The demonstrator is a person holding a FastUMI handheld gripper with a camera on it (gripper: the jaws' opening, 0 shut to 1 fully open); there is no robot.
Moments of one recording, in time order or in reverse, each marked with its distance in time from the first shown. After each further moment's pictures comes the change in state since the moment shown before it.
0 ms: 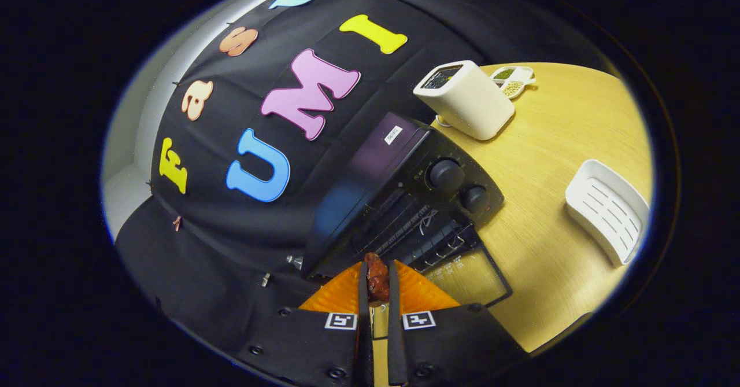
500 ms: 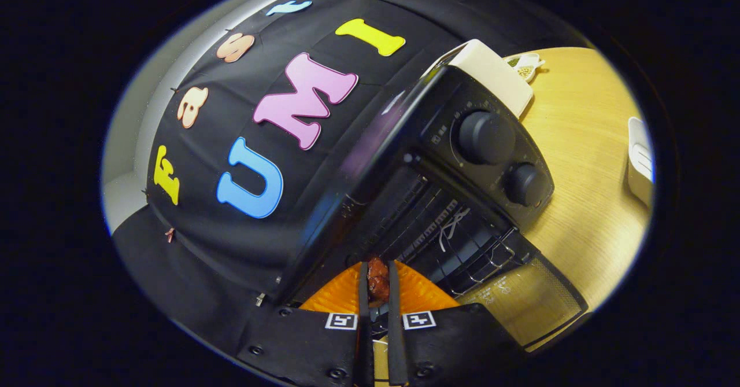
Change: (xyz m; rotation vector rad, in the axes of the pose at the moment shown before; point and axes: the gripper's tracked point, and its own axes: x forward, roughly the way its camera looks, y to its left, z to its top) arm 0.091 -0.011 -0.023 0.006 -0.124 0.013
